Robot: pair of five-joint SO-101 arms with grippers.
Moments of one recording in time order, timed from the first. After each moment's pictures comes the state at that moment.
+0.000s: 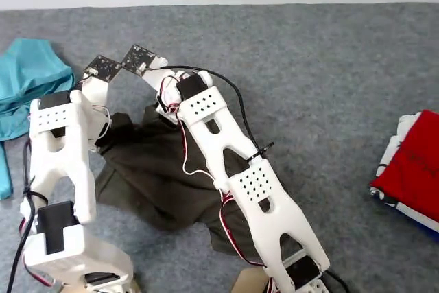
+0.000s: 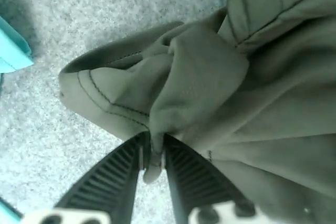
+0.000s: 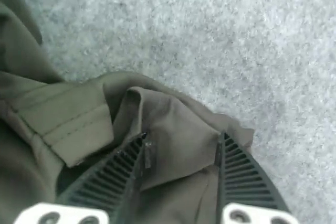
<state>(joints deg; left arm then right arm) -18.5 5.4 15.6 72.8 -30.8 -35.3 70.2 -78.2 77.6 27.1</state>
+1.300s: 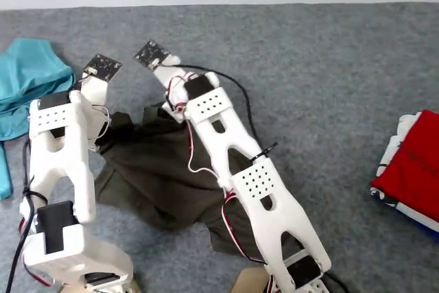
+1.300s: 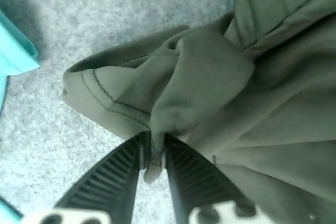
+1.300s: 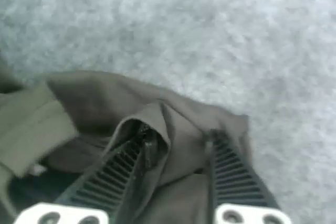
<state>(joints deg) -18.7 5.4 15.6 71.4 -30.6 -32.4 74.0 -79.6 75.5 20.0</state>
